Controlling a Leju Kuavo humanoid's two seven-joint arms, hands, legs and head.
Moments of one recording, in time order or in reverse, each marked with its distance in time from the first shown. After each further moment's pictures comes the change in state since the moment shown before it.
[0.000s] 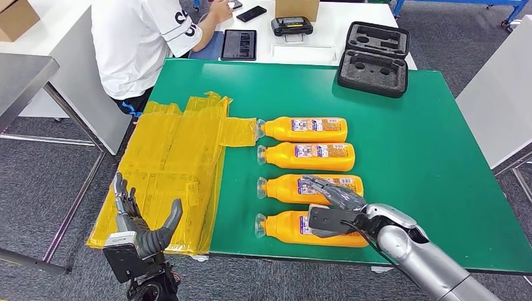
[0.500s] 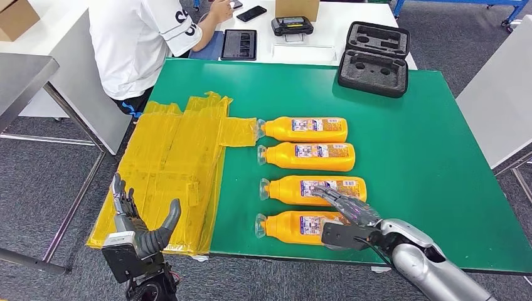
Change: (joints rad) left arm 0.004 -0.002 0.010 0.000 -0.001 -0.018 0.000; right arm 0.116 -0.107 -0.022 -0.111 0.004 -0.061 0.022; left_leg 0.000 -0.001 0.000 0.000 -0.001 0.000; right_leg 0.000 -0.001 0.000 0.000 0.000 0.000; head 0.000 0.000
